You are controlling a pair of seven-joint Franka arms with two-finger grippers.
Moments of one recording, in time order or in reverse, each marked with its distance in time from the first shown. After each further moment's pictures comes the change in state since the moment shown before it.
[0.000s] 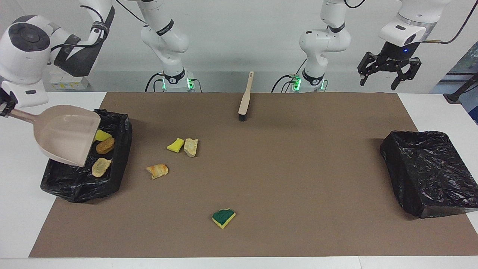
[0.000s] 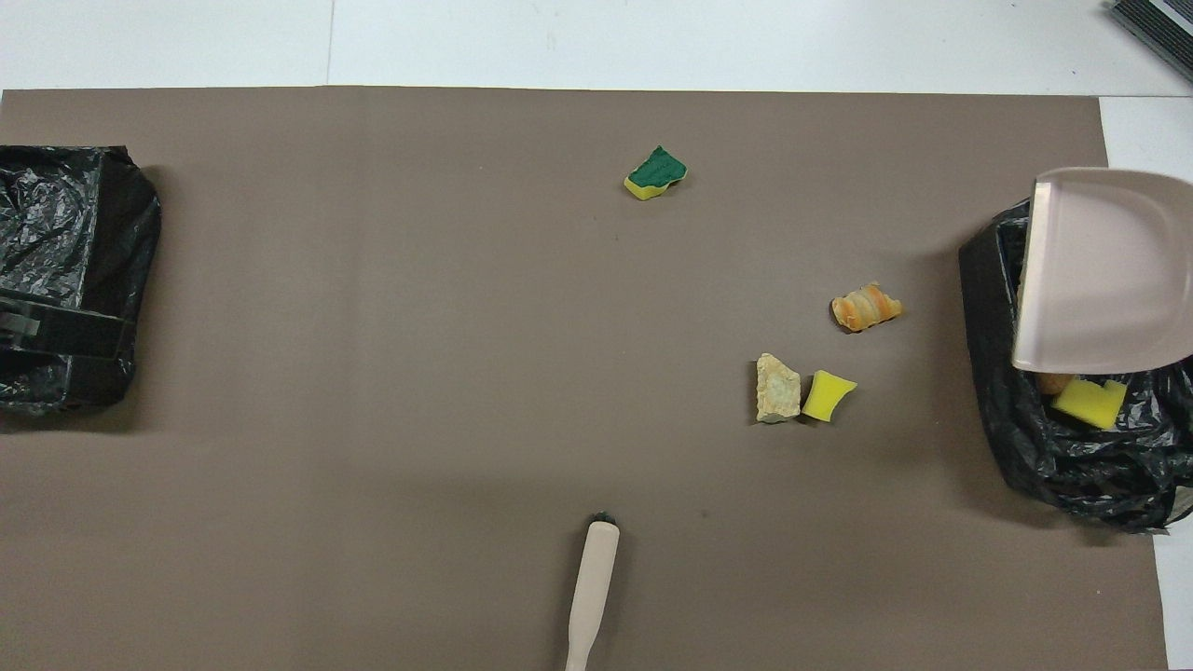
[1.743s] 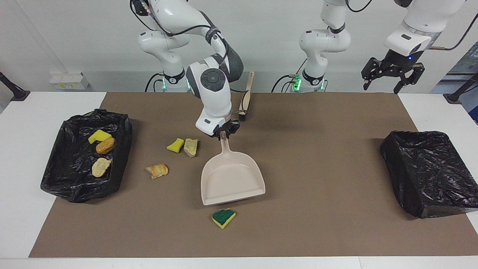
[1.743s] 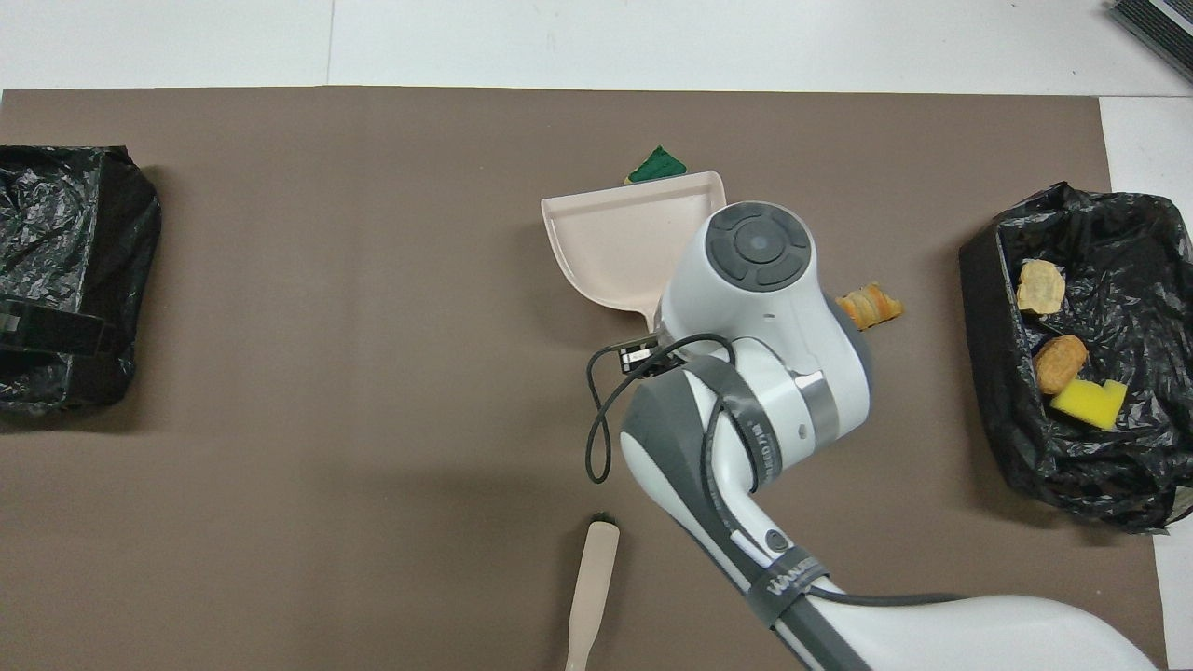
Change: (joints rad) left arm 0.012 0.014 0.016 0.004 0.007 -0.022 -0.002; right arm 0.724 0.181 0.012 -0.104 0.676 0.126 1.718
